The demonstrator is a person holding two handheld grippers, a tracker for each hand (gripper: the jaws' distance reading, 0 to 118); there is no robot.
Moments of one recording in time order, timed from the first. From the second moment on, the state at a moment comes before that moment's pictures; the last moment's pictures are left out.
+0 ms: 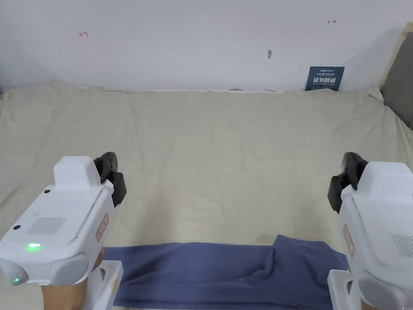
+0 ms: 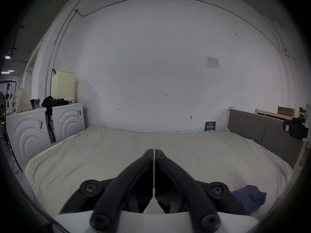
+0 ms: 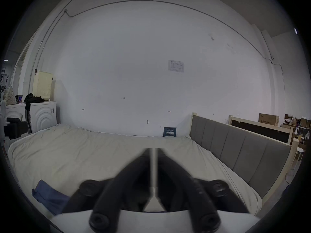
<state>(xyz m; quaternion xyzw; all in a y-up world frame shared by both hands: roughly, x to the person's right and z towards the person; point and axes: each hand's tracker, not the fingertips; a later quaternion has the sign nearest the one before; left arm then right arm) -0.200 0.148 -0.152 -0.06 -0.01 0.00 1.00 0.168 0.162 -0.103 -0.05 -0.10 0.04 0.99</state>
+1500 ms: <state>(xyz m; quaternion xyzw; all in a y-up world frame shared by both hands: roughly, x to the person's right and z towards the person) -0.416 -0.061 -0.218 -0.47 -0.14 0.32 0.81 0.121 0.104 -0.169 -0.16 -0.08 0.06 0.98</state>
